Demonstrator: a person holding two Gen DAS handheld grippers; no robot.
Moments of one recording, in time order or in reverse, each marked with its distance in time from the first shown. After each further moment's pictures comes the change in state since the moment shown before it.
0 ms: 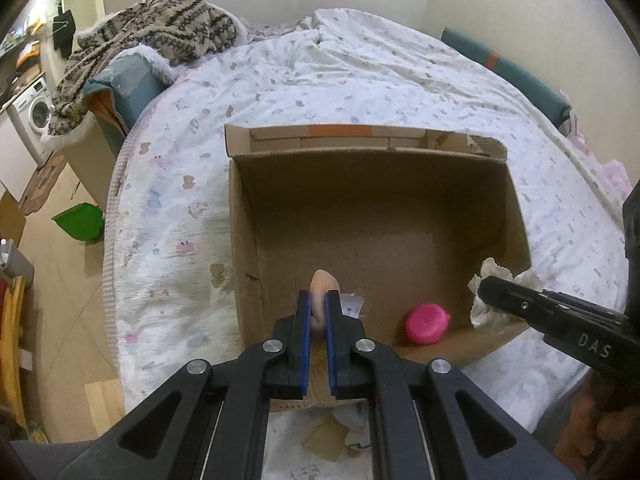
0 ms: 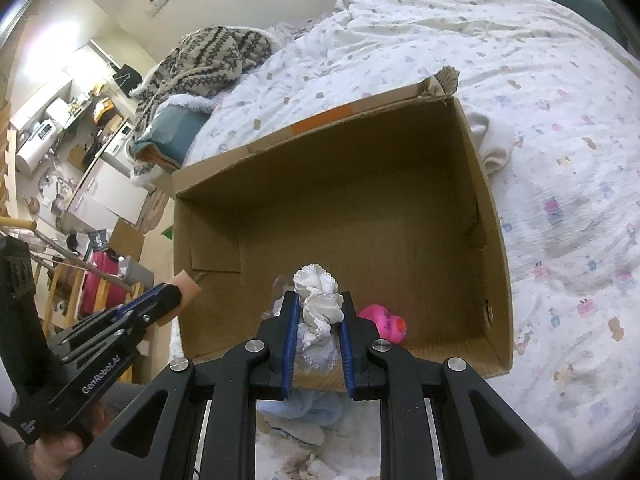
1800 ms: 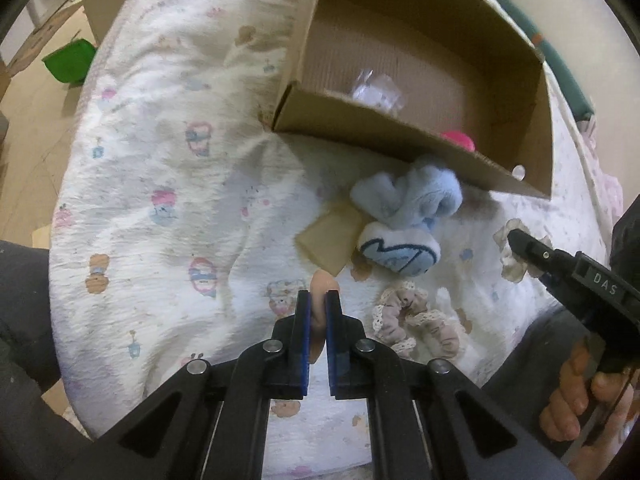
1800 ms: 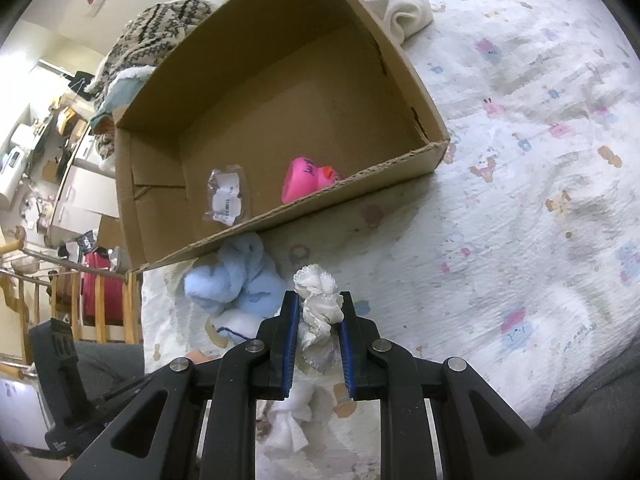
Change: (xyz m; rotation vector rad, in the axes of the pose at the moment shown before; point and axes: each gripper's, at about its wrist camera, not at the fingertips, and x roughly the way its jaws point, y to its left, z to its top) left arm 0.003 0.038 -0.144 -0.274 0.350 -0.134; right arm 0.006 -0.049 -0.090 0.178 0.166 -0.022
